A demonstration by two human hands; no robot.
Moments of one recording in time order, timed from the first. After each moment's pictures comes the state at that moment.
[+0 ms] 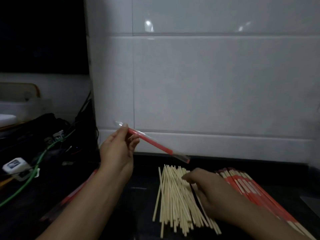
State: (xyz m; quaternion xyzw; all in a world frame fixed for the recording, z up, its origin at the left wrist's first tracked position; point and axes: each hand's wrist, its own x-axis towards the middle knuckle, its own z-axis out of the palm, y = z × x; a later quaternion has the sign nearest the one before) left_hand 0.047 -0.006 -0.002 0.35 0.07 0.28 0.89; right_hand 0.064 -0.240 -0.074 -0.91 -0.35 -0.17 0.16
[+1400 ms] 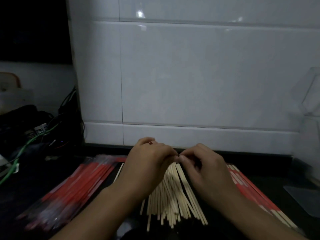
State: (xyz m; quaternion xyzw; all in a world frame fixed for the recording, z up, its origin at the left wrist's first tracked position) left_hand 0.039 -0.052 -0.040 0.87 -0.26 0.38 0.18; right_hand 0.049 -0.230 -0.058 -0.82 -0.29 -0.37 0.31
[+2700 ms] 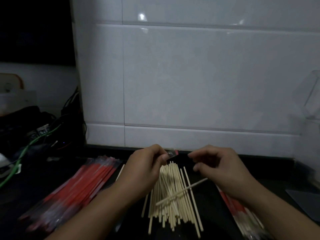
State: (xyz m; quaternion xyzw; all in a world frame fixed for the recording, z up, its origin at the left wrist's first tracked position) left_hand 0.043 -0.042 -0.052 0.88 -0.14 0.24 0.38; right_hand 0.043 -0.256 -0.030 -0.85 -0.23 -0.16 0.45
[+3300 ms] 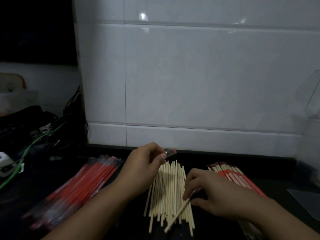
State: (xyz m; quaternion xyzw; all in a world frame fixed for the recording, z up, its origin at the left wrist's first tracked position) left_hand 0.049 -0.034 -0.054 0.86 -0.13 0.23 0.44; right_hand 0.047 -0.254 -0.051 -0.92 -0.36 -0.01 0.13
